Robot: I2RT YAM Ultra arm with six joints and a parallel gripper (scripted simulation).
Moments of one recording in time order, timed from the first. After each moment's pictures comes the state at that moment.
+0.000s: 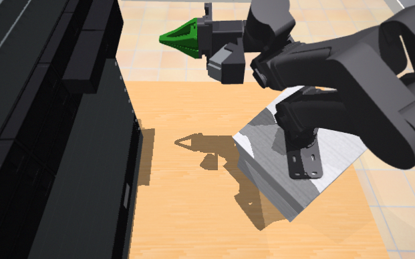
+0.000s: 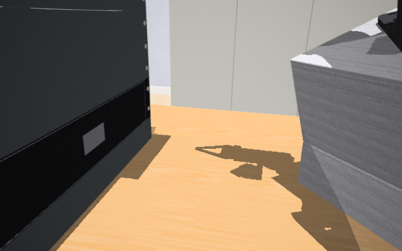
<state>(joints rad) -1.03 0.96 0.13 1.24 -1.01 -0.97</state>
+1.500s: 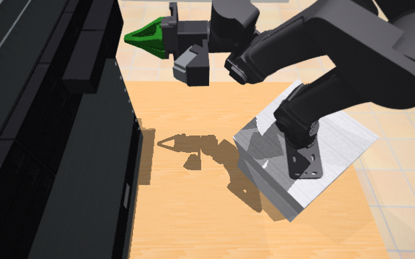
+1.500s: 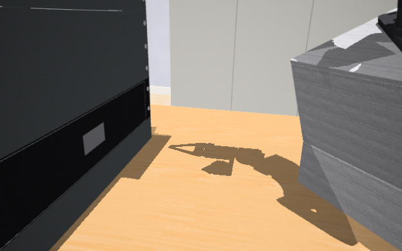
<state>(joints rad) -0.74 1.16 0.28 1.26 -0.77 -1.11</state>
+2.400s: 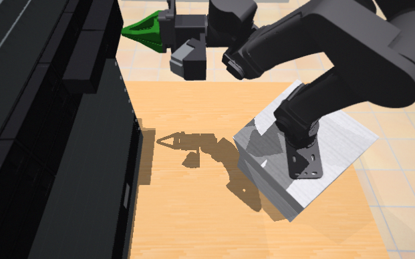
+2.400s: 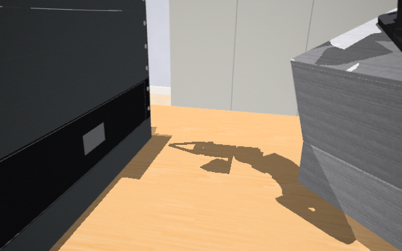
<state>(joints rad) -0.76 1.18 0.31 1.24 -0.78 -1.11</state>
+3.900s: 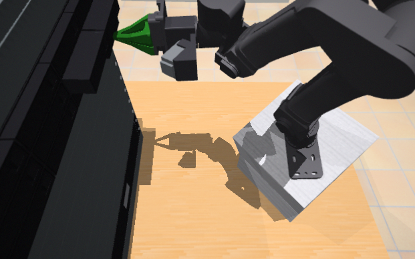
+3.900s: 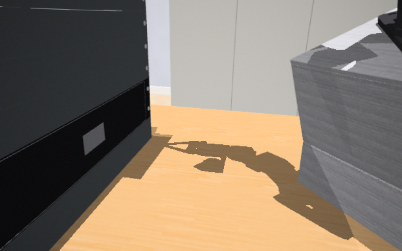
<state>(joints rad) -0.70 1.21 0.36 1.18 -0.75 -1.13</state>
